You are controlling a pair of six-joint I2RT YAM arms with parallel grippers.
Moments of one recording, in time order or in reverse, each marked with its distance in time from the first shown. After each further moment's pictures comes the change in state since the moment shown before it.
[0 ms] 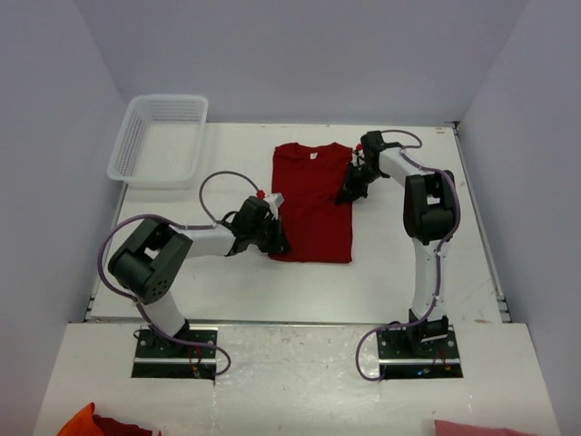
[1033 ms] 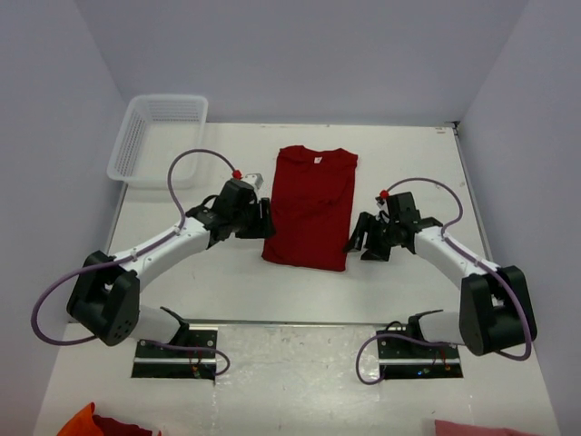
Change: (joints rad) left arm 0.008 -0.326 0.147 -0.492 -0.263 0.069; right arm 0.052 -0.936 -1.025 0.327 0.047 0.065
